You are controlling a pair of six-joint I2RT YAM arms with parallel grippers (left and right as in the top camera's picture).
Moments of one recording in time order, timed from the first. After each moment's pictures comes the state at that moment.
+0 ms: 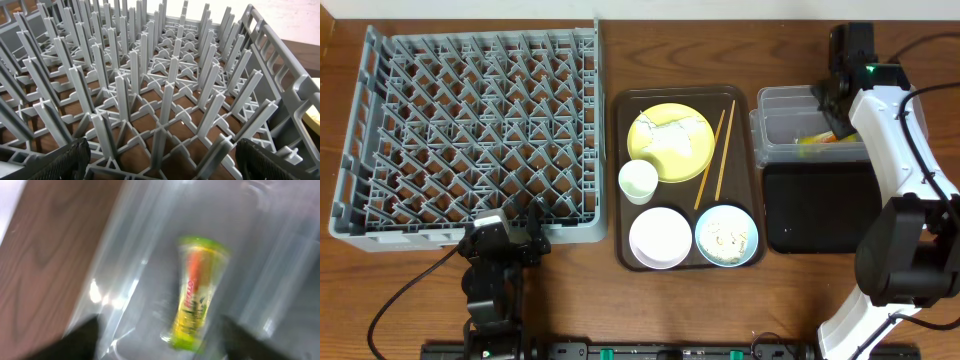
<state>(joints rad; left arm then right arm) 0.11 0.22 0.02 -0.12 -0.04 -0.12 -0.02 1.92 1.61 -0.83 0.29 1.04</state>
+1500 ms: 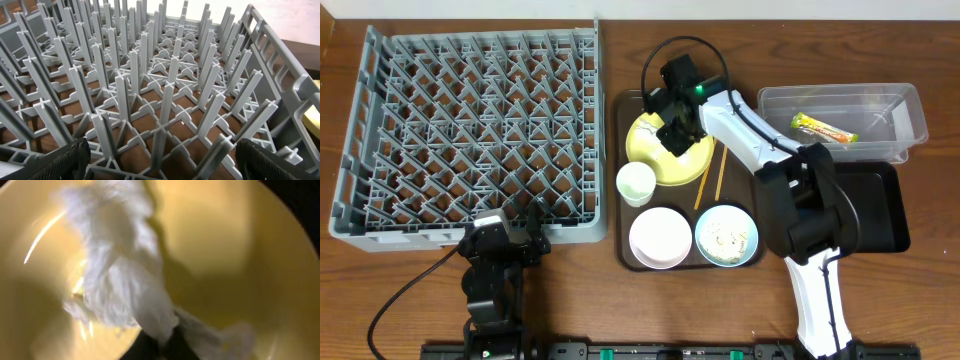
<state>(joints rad) 0.11 0.22 0.02 -0.12 -0.04 -0.12 0.47 2.32 1.83 -0.84 -0.12 -0.28</state>
